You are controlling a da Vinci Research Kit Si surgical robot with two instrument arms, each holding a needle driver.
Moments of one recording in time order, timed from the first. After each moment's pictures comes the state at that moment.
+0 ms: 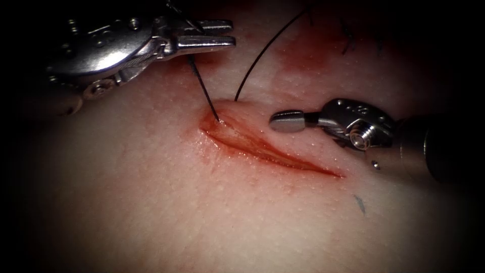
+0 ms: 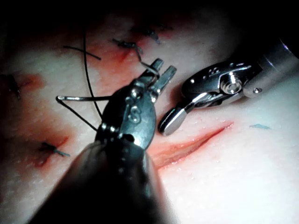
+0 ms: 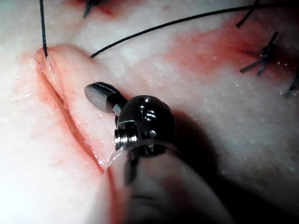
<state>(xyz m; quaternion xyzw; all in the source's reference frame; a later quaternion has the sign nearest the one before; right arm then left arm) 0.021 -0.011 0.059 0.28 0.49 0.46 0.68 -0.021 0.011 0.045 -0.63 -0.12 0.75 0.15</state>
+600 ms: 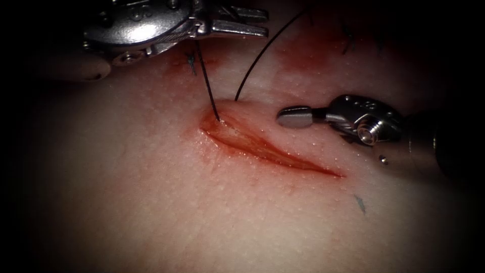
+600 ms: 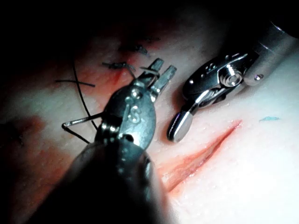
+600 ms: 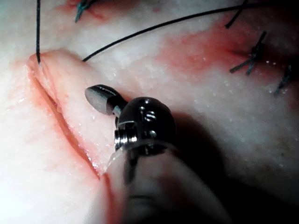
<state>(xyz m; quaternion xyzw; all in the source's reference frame) 0.019 -0.010 0.059 0.28 0.49 0.48 0.67 -0.024 0.012 0.046 -0.62 -0.12 0.77 0.04</state>
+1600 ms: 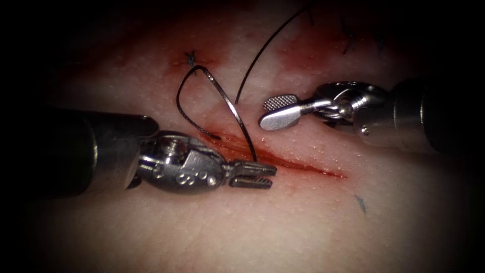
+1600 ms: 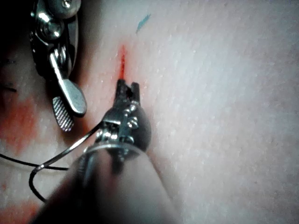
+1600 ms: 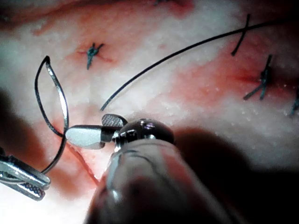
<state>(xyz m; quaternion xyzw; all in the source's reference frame) 0.024 -0.009 0.055 0.41 0.42 0.53 0.61 -0.026 -0.003 0.055 -0.47 0.03 0.86 -0.20</state>
